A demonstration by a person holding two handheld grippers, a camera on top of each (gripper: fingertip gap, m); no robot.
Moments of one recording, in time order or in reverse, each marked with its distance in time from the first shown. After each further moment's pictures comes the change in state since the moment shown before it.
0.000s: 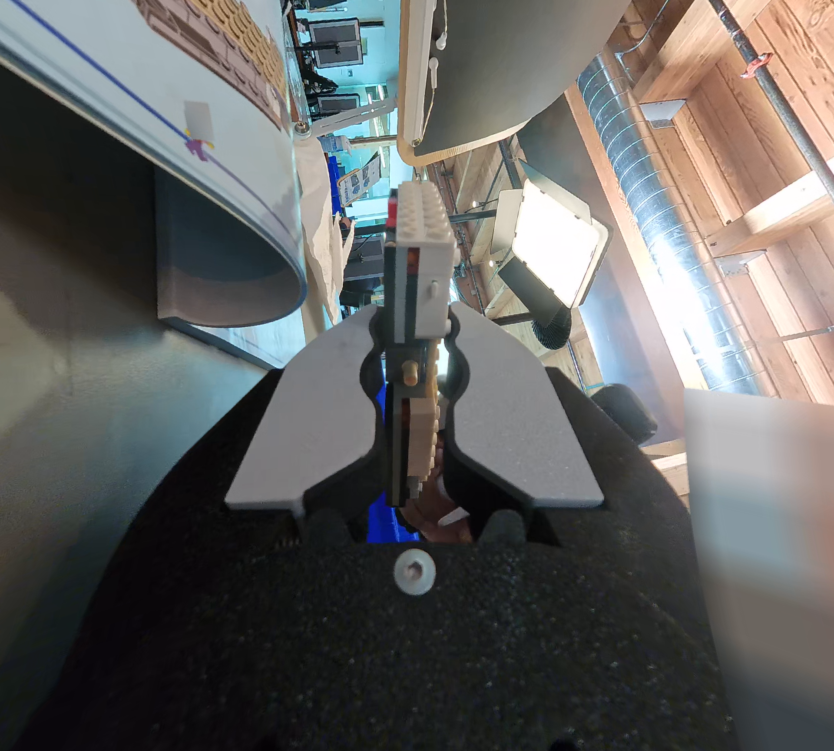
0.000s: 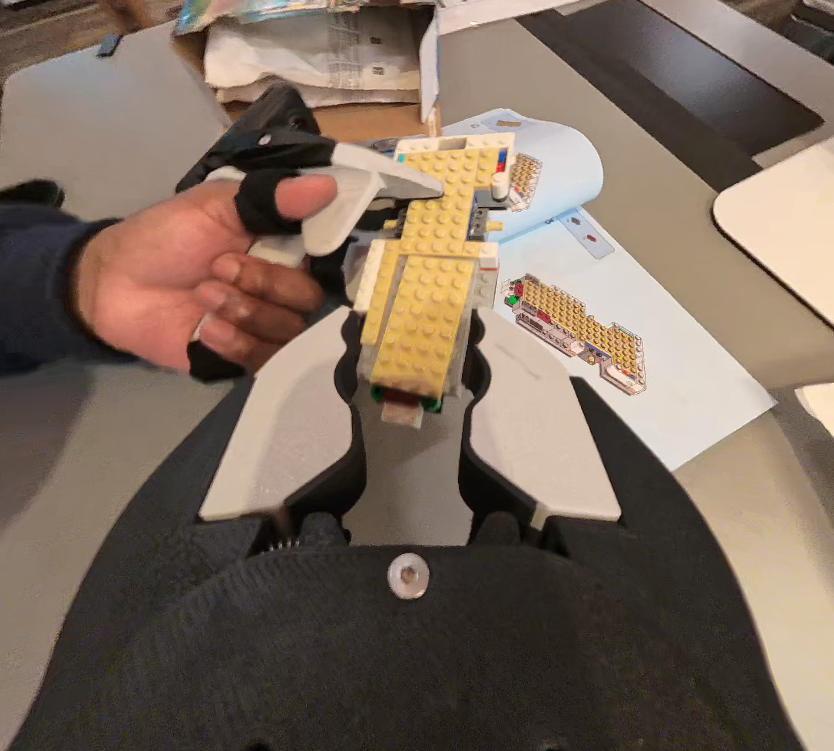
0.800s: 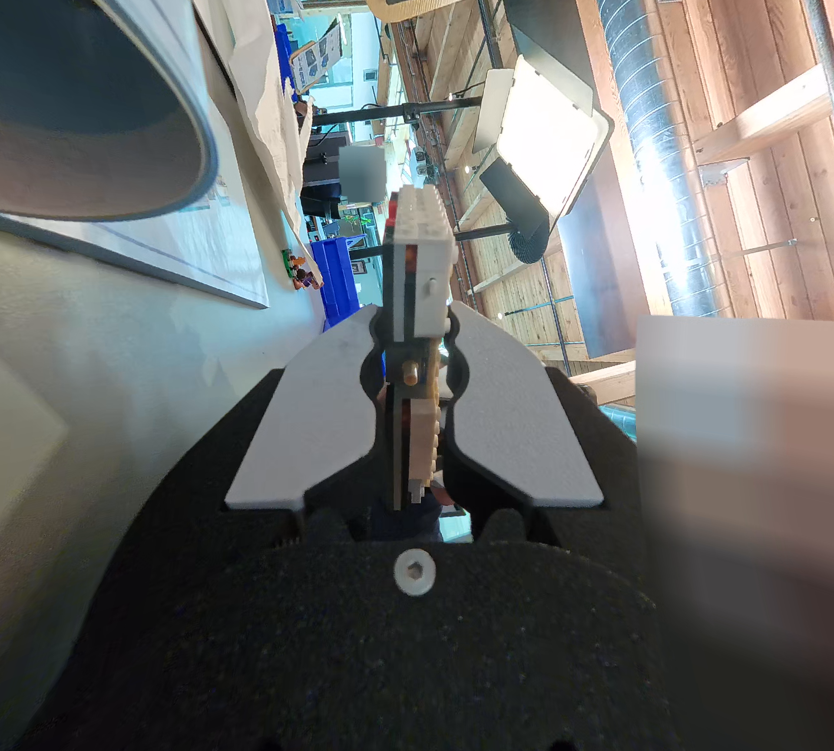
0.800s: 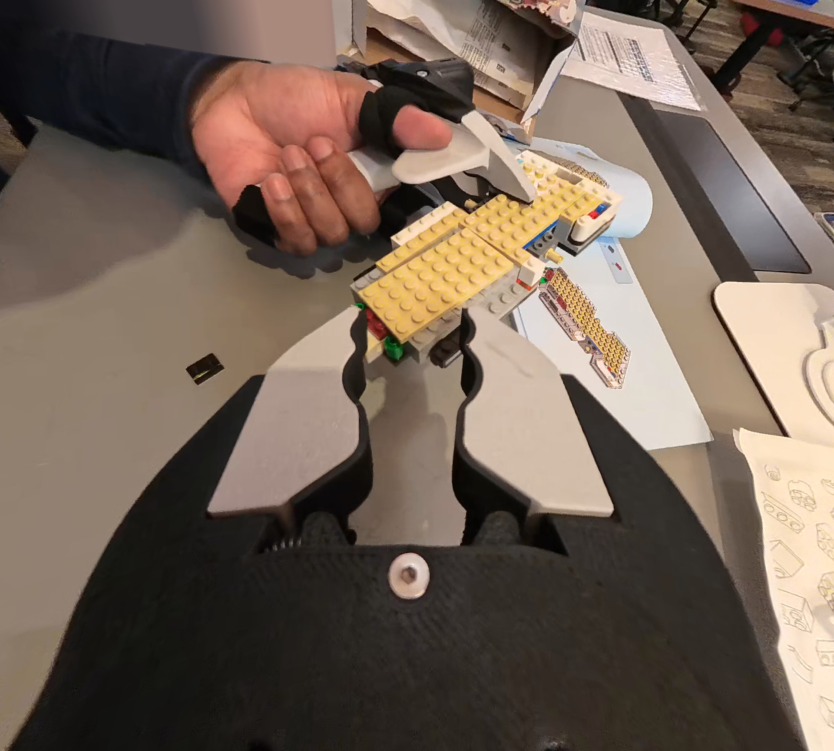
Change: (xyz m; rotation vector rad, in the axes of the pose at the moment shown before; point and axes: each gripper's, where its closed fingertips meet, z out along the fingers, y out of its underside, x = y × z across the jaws) left arm 0.005 0.057 0.015 -0.242 0.072 -0.037; right arm -0.020 0.043 -0.055 0.067 -0.159 -0.402
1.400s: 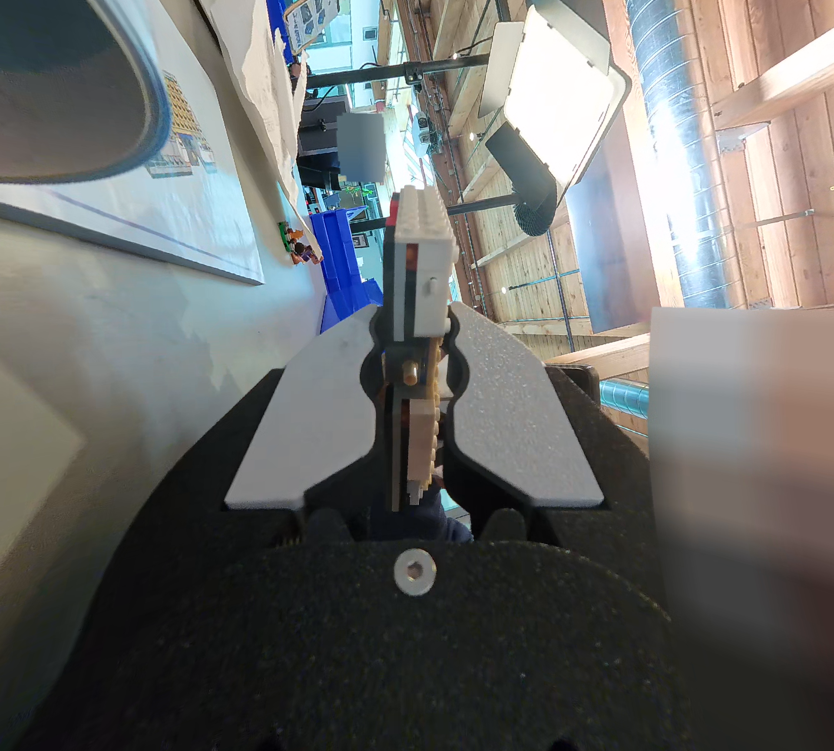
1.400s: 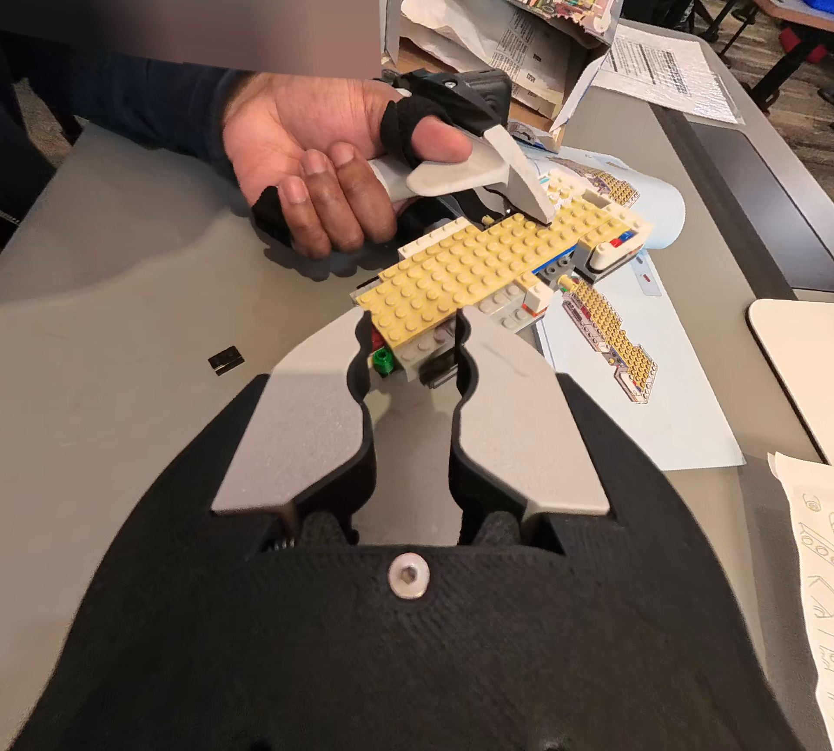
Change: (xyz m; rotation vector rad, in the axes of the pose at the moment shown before) left arm -0.001 0.014 0.005 -0.072 -0.006 0.006; right arm -0.010 0.001 0.001 0.025 -0.064 -0.012
